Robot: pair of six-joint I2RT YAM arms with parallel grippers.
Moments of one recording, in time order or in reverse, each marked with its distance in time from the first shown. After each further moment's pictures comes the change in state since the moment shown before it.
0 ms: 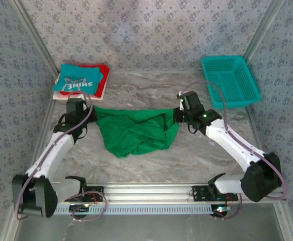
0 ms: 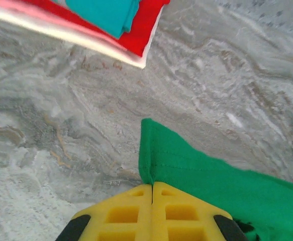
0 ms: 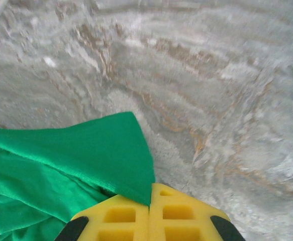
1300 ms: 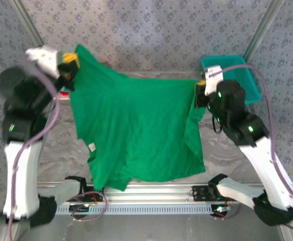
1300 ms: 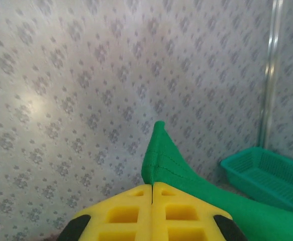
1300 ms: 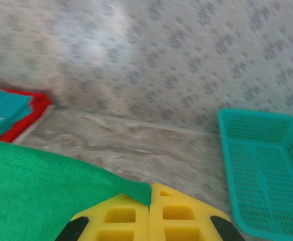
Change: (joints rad) left arm 0.000 0.175 0.899 -0.135 0.372 0.486; right arm -0.105 -0.128 0.382 -0.079 0.117 -0.234
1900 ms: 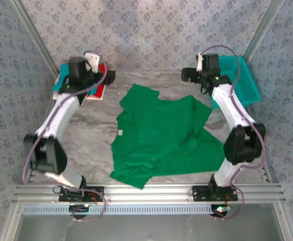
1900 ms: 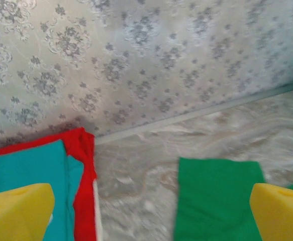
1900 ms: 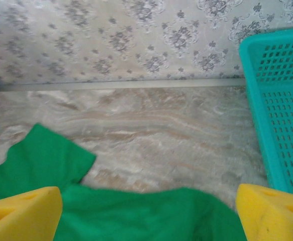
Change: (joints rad) left arm -0.058 0.229 -0.376 0.283 -0.151 -0.062; right arm -0.224 0.495 0.091 0.145 -0.248 0.105
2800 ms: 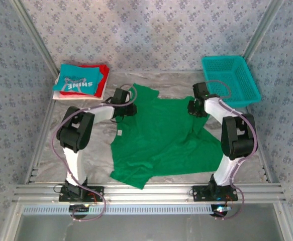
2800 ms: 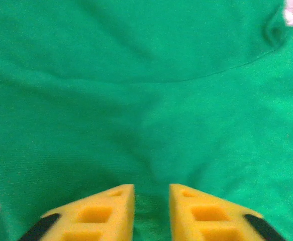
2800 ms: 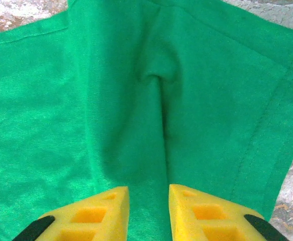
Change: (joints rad) left arm -0.203 0.545 -0.098 0.063 -0.057 -0.462; right arm -0.011 0.170 -0.311 -0.071 0.080 0.248
